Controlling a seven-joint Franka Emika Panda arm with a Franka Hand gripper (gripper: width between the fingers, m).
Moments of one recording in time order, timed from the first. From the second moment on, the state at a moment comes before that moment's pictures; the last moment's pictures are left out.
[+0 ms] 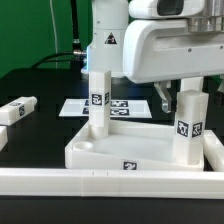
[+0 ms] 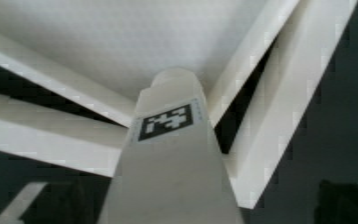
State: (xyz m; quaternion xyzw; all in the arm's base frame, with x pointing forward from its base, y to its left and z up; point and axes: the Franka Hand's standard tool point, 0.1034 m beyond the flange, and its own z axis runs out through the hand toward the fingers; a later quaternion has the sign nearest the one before) arm 0.624 0.084 0.109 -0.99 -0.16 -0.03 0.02
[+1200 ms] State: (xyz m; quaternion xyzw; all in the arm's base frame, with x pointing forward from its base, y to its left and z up) arm 0.623 0.081 0.108 -0.99 0.12 -0.02 0.03
